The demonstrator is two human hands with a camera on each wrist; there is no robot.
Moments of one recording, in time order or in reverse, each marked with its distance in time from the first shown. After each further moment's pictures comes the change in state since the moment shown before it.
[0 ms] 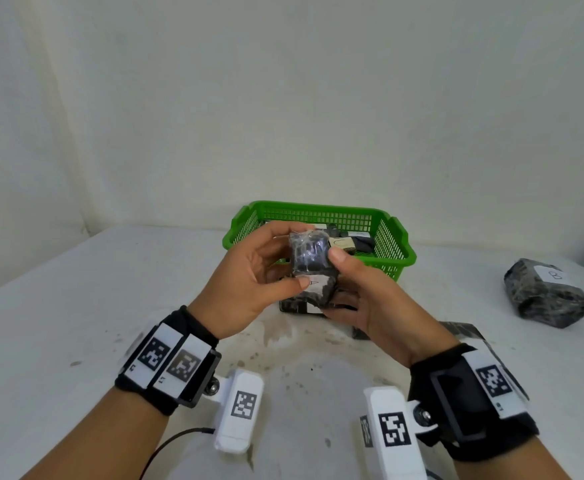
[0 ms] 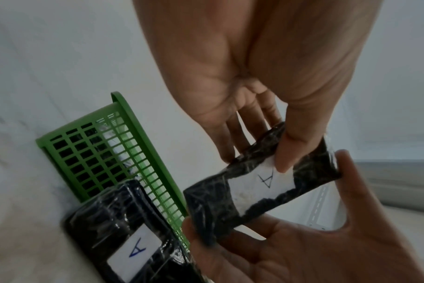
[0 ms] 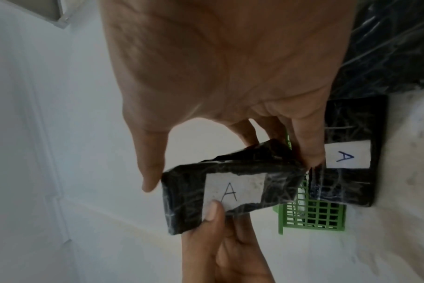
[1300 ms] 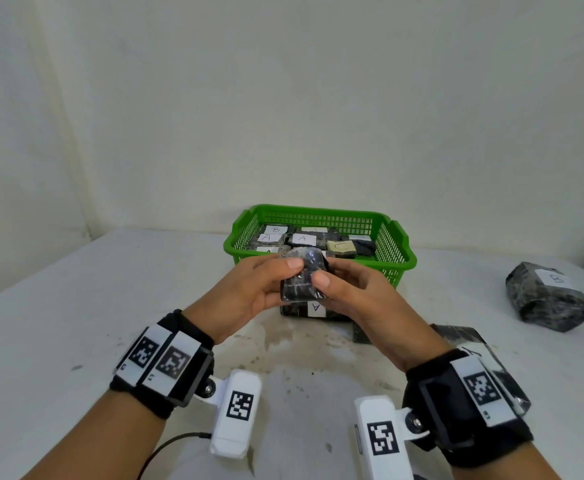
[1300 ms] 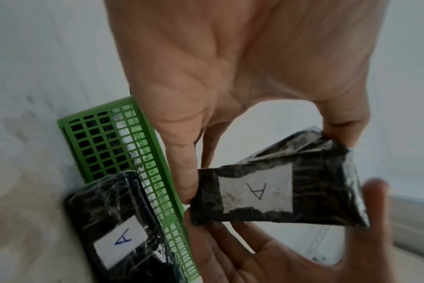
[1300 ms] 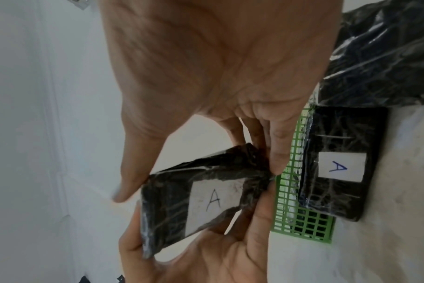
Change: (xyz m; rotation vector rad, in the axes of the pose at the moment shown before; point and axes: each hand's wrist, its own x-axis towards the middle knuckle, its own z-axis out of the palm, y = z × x) left_hand 0.000 0.003 -0.003 -0.130 -0.026 -0.347; right_hand 0.014 0.014 -0.002 -0.082 0.119 -0.113
